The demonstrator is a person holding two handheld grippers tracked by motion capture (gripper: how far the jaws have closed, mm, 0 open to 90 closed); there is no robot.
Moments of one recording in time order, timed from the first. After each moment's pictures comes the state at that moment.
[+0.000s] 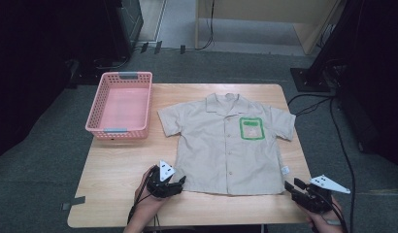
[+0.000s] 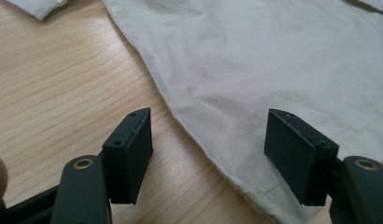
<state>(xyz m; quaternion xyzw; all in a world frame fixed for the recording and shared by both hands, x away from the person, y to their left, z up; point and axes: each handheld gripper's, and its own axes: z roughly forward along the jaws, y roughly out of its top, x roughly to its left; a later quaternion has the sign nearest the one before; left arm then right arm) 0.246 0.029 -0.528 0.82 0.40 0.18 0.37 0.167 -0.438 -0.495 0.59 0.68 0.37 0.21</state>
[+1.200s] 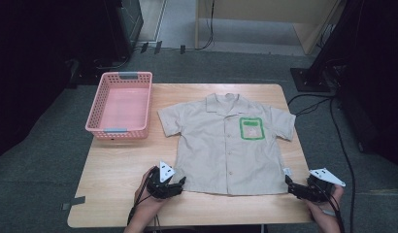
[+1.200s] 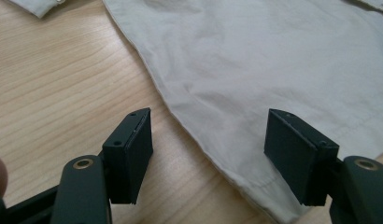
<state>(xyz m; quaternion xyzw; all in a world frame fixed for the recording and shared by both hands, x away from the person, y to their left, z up) 0.241 0.028 -0.528 0.82 0.40 0.18 0.37 0.197 -0.454 -0.523 0.62 0.65 0.33 0.28</state>
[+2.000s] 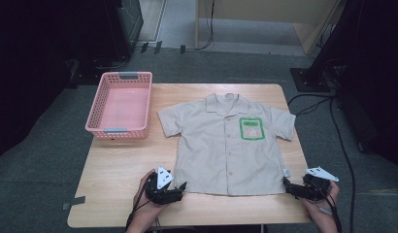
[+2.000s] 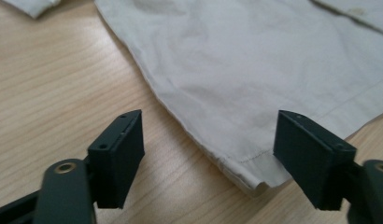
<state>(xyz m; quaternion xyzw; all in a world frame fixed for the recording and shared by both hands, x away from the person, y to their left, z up) 0.226 0.034 -0.526 0.81 0.40 0.17 0.40 0.206 -0.455 -0.536 0.63 0.67 0.29 0.25</state>
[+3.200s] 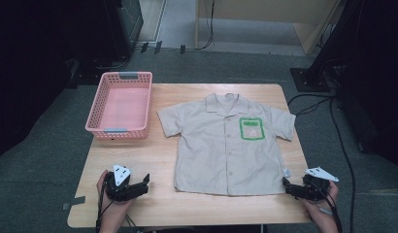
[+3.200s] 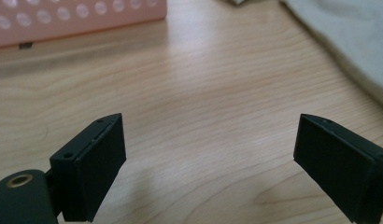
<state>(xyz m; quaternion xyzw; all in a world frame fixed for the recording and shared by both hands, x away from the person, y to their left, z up) 0.230 0.134 -0.521 0.73 0.53 0.26 0.35 0.206 -0.454 -0.536 0.63 0.68 0.29 0.25</state>
